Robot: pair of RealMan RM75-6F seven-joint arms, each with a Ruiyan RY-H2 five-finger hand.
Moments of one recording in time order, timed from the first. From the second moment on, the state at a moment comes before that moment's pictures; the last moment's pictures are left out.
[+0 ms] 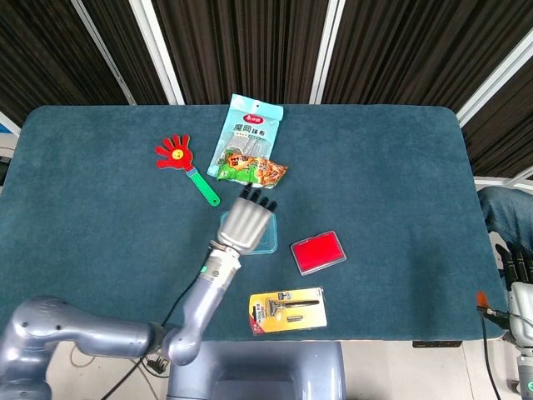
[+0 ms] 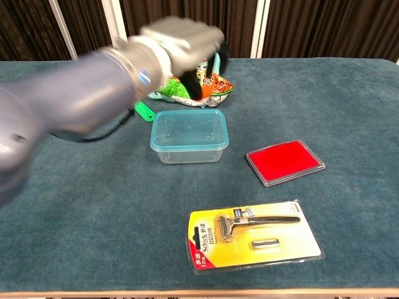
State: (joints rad) left arm -1.10 -1.74 -0.29 -1.65 0.72 1.28 1.03; right arm 0.00 -1.06 0.11 -1.72 -1.35 1.48 -0.03
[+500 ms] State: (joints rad) left arm -0.67 -1.29 -0.08 -2.00 0.97 1.51 0.66; right arm 0.03 -1.06 0.08 -1.66 -1.49 1.50 0.02
